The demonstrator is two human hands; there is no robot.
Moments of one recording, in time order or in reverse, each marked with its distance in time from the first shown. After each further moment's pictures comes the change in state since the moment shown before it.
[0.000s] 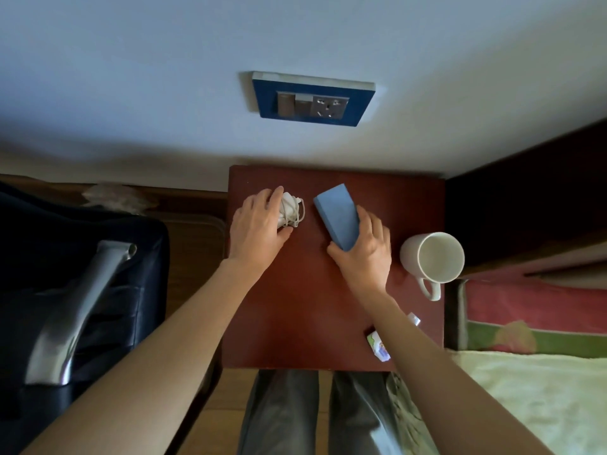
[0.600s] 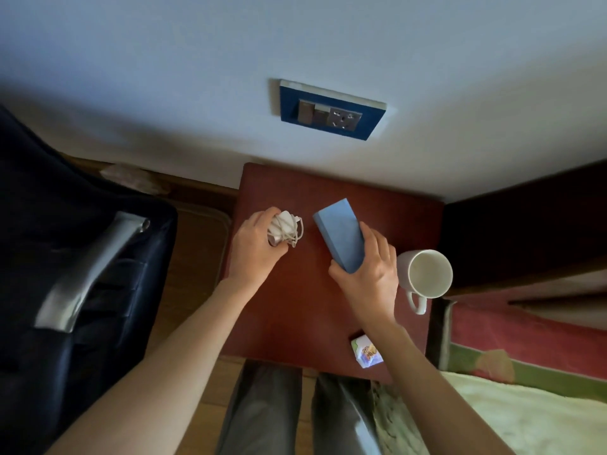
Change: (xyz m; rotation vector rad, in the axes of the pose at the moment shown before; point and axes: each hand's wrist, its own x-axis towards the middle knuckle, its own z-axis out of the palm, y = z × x) left_hand -0.044 0.009 0.005 -0.417 0.192 -0.266; right_hand -0.023 -0.005 -0.046 0.047 -0.049 -0.147
